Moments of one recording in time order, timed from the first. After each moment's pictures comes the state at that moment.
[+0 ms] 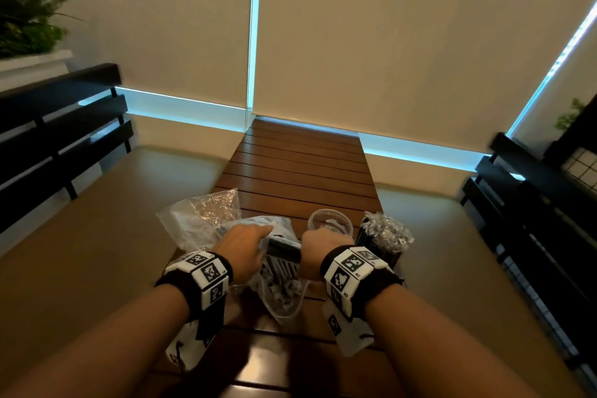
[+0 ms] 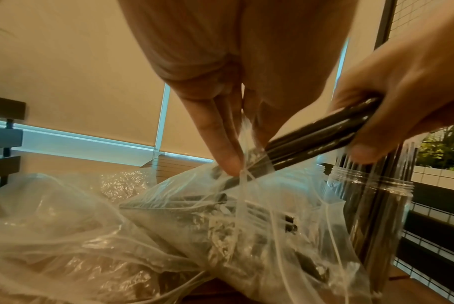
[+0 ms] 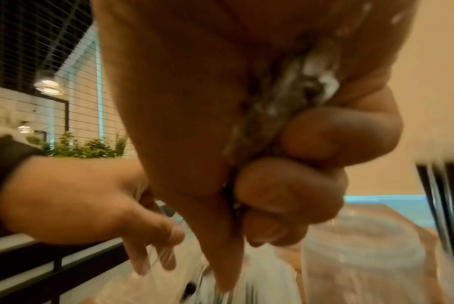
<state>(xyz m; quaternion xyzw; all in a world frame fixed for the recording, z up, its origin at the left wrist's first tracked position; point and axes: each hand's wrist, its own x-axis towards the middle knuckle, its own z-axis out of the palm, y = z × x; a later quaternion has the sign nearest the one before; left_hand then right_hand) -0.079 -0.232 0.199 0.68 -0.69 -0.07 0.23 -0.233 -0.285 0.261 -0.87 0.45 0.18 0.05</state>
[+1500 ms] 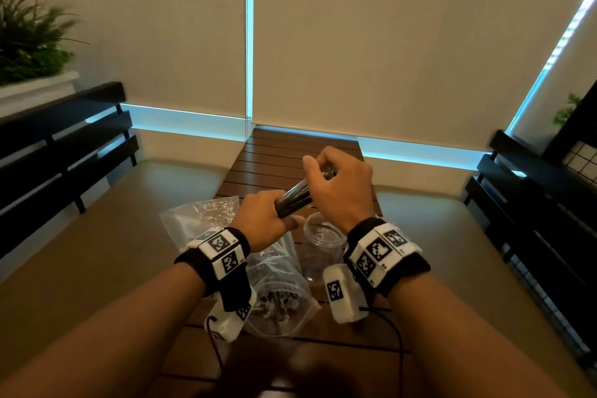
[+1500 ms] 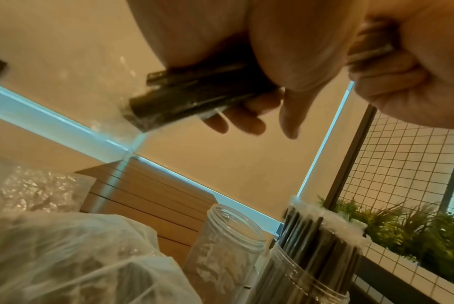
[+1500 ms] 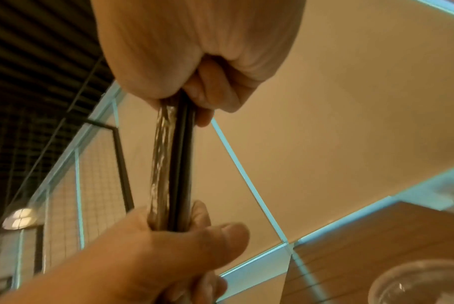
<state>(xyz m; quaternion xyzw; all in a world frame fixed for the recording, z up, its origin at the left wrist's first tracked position) -0.119 -0.245 0.273 0.69 -0.62 -0.14 0.35 -0.255 -0.296 0.322 -0.77 0.32 -0.53 0.15</state>
